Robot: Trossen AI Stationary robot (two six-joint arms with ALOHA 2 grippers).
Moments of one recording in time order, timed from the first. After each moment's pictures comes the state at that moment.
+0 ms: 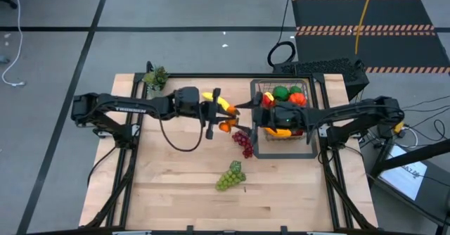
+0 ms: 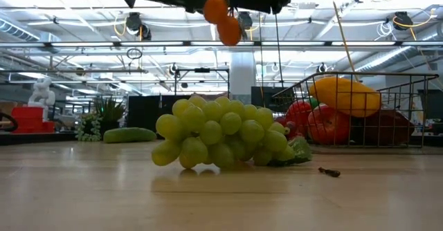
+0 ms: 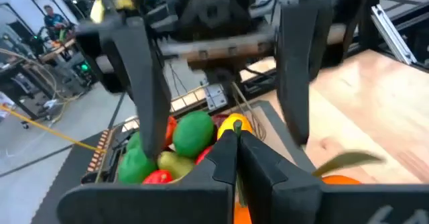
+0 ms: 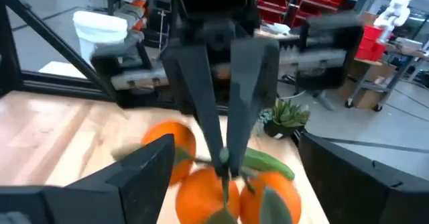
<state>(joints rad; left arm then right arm) 0.14 1.46 1.00 0.26 0.25 0.45 0.02 1.31 0.83 0.33 0.20 -0.20</state>
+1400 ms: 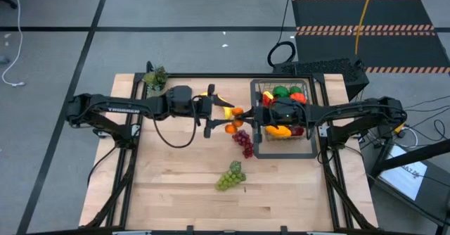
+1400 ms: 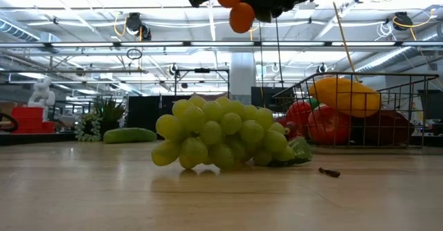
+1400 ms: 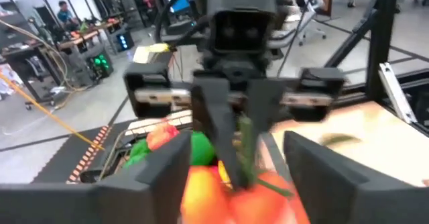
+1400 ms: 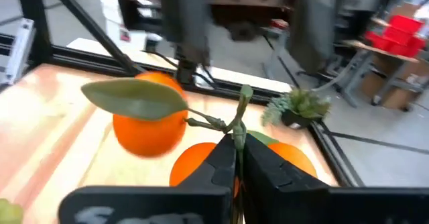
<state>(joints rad) 0.11 1.40 1.01 0.28 0.18 0.26 -0.03 1.28 0.83 0.22 0.06 -0.23</state>
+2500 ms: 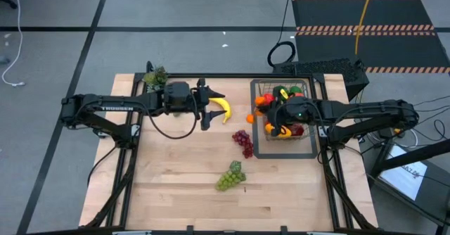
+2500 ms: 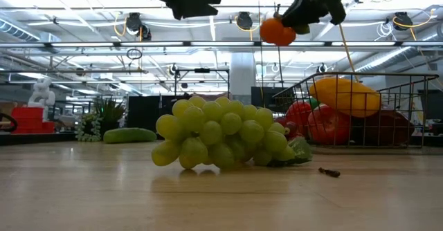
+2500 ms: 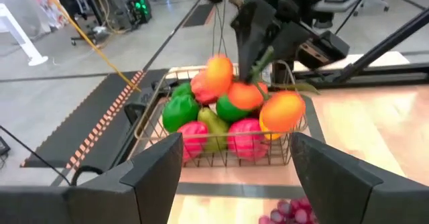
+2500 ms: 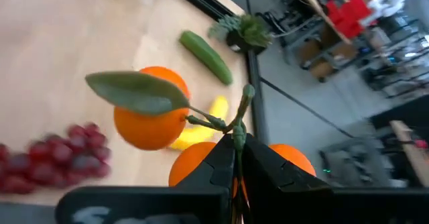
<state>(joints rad) 0.16 1.33 1.01 0.07 0.02 0.16 -0.03 1.06 0.83 -0.25 0.34 -0.59</state>
